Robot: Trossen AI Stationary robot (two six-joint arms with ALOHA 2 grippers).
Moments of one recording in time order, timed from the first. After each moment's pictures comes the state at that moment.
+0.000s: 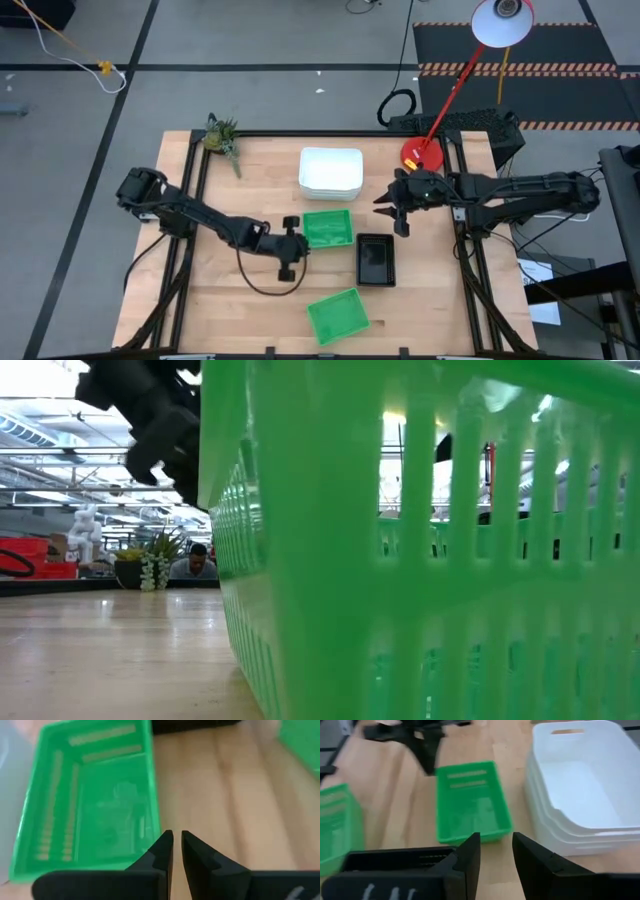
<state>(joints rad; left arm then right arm) -0.29 1.65 0.87 -0.05 -0.24 -0.07 -0.05 0.96 0.68 -0.34 0.00 0.06</state>
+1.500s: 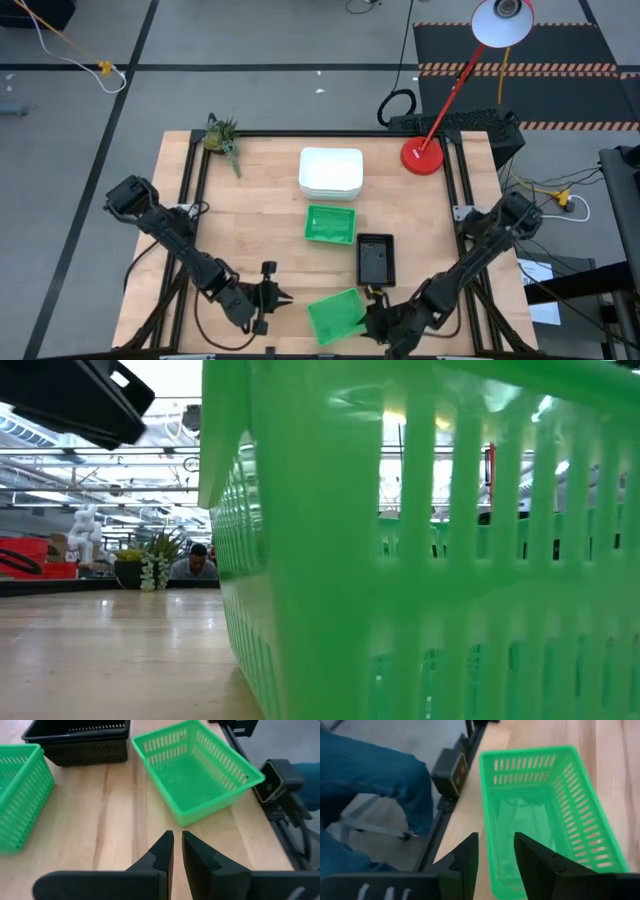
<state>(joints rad) -0.76 1.64 0.86 0.08 -0.51 -0.40 0.78 1.74 1.12 -0.17 0.31 0.42</state>
